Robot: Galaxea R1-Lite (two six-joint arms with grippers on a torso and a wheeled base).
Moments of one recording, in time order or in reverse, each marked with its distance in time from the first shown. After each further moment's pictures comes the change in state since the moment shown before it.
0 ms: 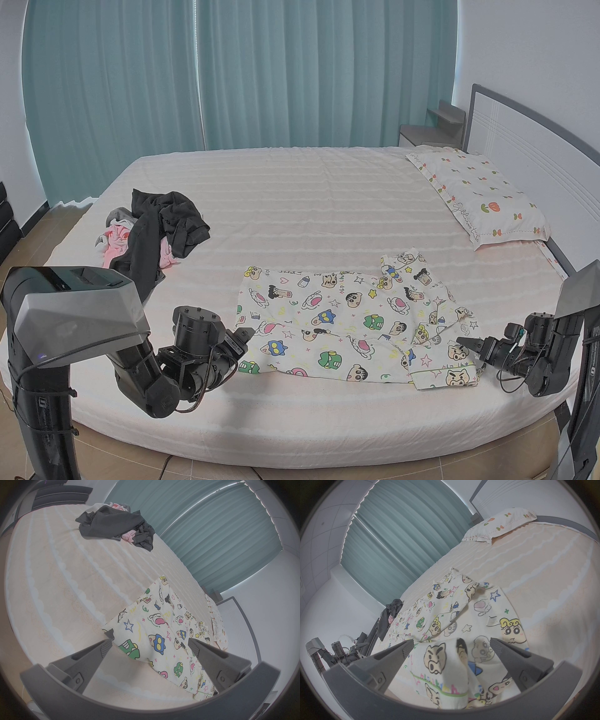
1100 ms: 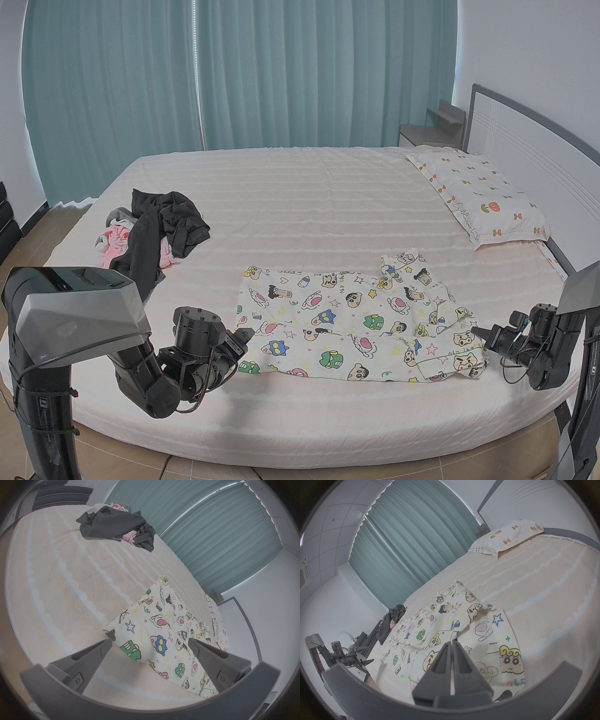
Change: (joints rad) left arm 0.000 0.006 -0.002 -0.001 0.008 0.000; right arm -0.037 0.004 -0.078 -0.059 0.030 -0.016
